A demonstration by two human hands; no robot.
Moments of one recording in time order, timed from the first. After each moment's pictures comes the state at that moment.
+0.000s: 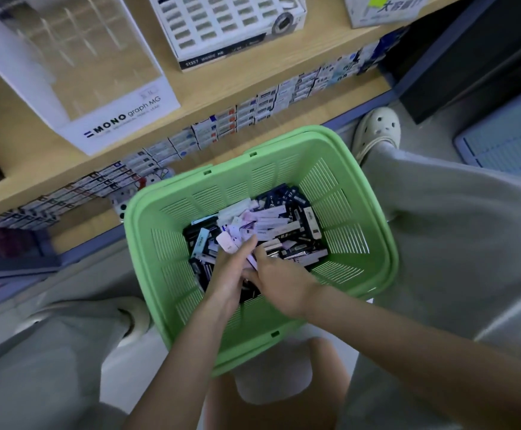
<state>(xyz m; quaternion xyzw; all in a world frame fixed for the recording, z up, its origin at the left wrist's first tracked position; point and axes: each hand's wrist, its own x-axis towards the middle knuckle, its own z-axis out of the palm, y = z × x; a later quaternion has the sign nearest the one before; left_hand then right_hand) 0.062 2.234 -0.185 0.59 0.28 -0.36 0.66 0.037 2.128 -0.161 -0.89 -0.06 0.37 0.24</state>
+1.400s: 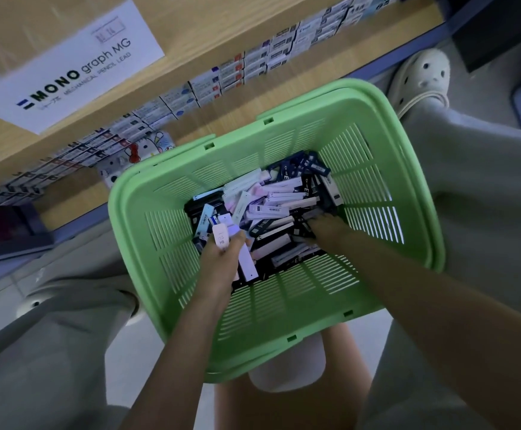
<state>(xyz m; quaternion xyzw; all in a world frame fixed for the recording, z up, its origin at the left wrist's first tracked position) 0.073 2.253 -0.205 0.65 0.35 -0.36 0.57 0.066 2.046 -0.311 -0.85 0.00 0.51 0.10</state>
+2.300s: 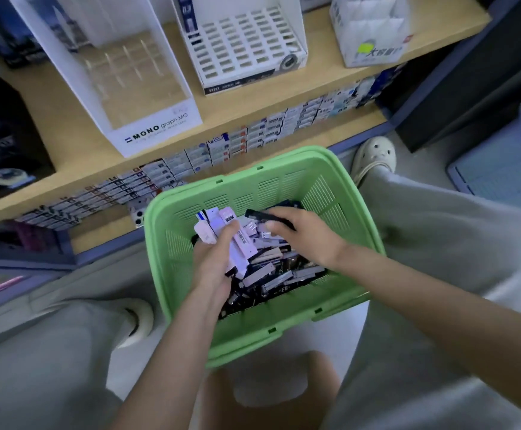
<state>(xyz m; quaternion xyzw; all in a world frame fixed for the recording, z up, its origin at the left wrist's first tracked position) 0.074 2.240 -0.127 0.59 0.38 -0.22 0.67 0.075 2.086 -0.112 -0.86 0.00 0.21 0.47</state>
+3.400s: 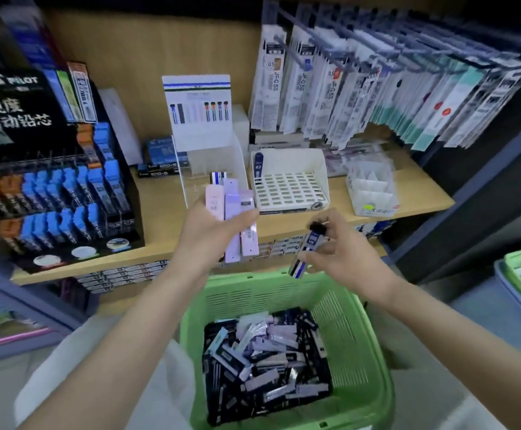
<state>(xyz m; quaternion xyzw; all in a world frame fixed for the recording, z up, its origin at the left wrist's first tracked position) 0.141 2.298 0.047 0.72 0.05 -0.03 0.69 0.114 2.101 0.053 -0.90 -0.05 0.06 0.44</state>
